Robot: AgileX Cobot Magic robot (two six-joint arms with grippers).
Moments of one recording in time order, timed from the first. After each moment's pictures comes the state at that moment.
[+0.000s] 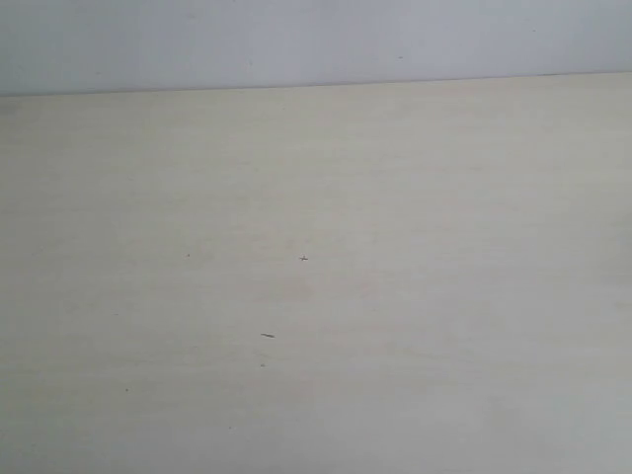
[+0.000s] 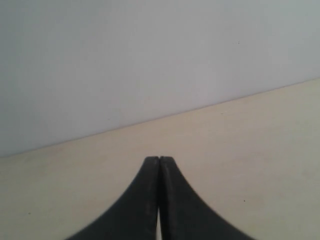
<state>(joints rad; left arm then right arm) -0.10 0.01 0.00 0.16 0.13 0.02 0.46 0.00 -0.22 -0.65 0.31 0.46</state>
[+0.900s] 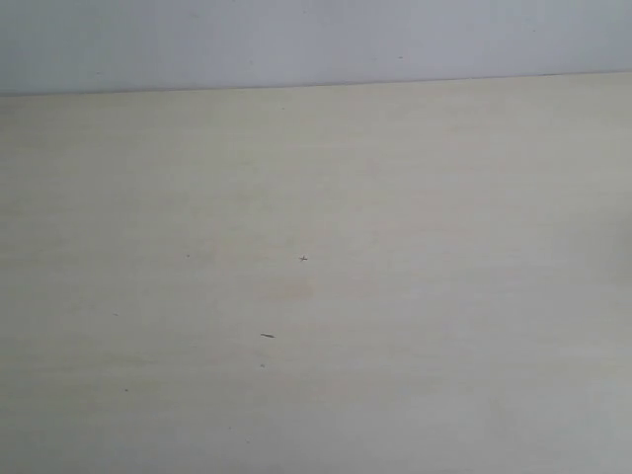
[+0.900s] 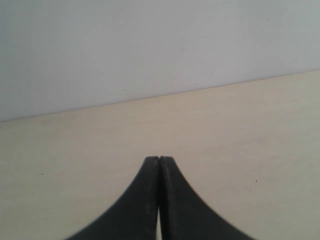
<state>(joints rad) -0.02 0.01 0.00 0.11 0.21 0.02 0.46 0.00 -0.22 -0.65 0.31 0.46</state>
